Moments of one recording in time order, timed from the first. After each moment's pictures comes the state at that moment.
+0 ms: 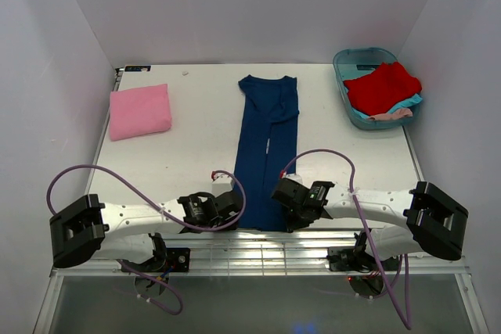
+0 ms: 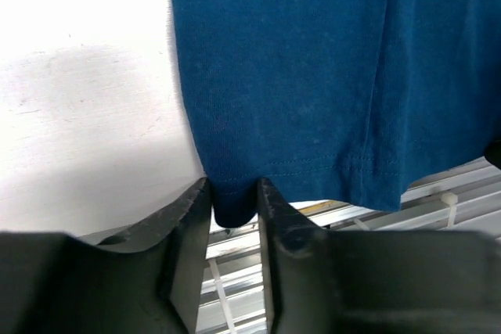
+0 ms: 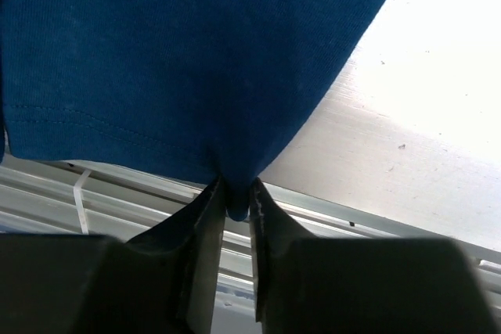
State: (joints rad) left arm -1.19 1.20 0.52 -0.39 -0.31 -1.05; right arm 1.14 1.32 0.66 -0.61 0.09 0.84
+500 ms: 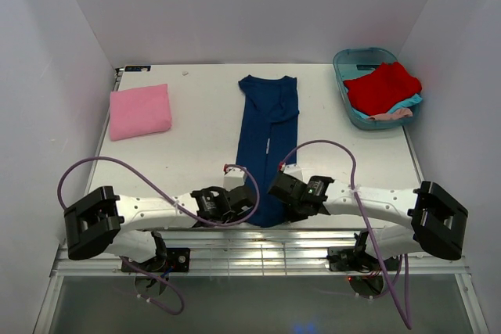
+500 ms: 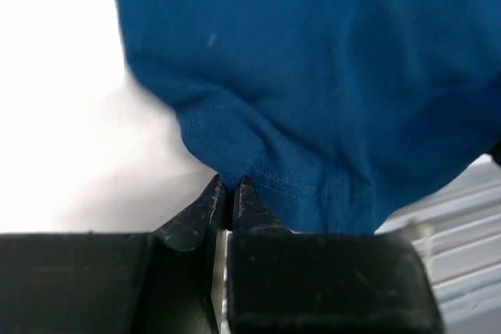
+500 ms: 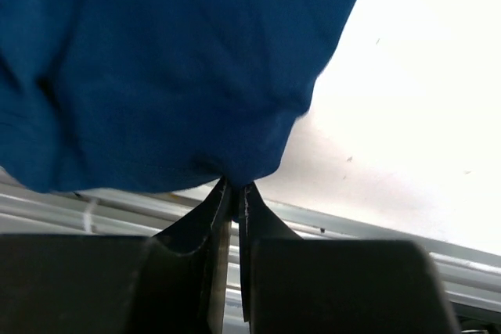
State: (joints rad) left arm -1.20 1.32 0.62 -0.37 -0.37 -0.98; right arm 1.14 1.32 0.73 -0.69 0.20 0.83
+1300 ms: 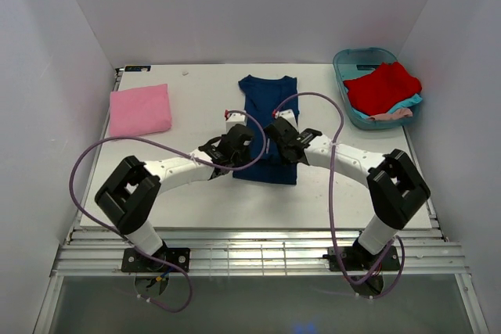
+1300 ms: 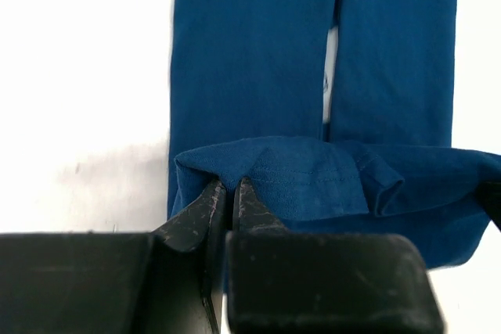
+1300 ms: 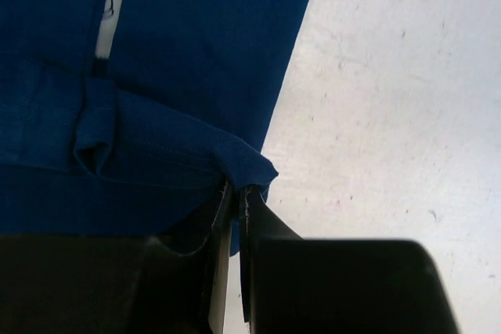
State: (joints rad) left arm -0.79 1.62 0.94 -0.07 -0.39 -0.60; right arm 0.79 1.64 1.11 -0.57 0.45 0.39
